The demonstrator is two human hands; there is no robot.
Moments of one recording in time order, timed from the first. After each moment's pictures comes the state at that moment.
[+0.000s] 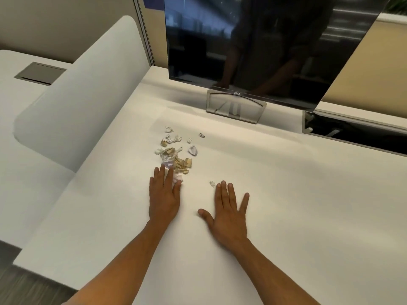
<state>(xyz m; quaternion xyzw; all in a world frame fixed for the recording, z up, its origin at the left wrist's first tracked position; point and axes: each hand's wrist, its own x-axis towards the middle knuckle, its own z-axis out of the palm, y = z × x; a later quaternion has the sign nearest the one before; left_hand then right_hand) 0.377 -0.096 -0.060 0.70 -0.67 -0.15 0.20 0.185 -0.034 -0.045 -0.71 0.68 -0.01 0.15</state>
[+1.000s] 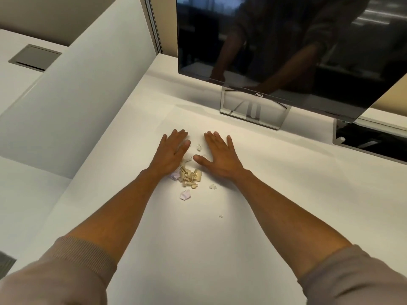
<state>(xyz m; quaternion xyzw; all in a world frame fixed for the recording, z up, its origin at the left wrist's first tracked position) 0.405 -0.263 -0.042 0.60 -0.71 -0.32 0.19 0.201 -0.255 -0.041 -0.79 0.56 -0.06 0.24</state>
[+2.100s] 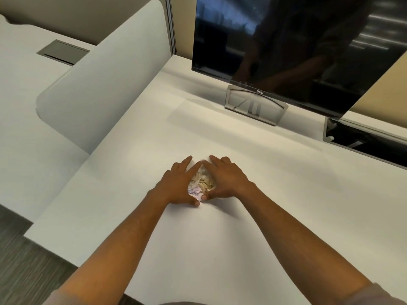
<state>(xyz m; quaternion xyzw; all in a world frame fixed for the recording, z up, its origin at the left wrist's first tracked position) 0.390 -0.123 -0.004 0.58 -0.78 -0.25 -0.07 0.201 -0.151 0.007 -0.83 0.50 0.11 0.21</state>
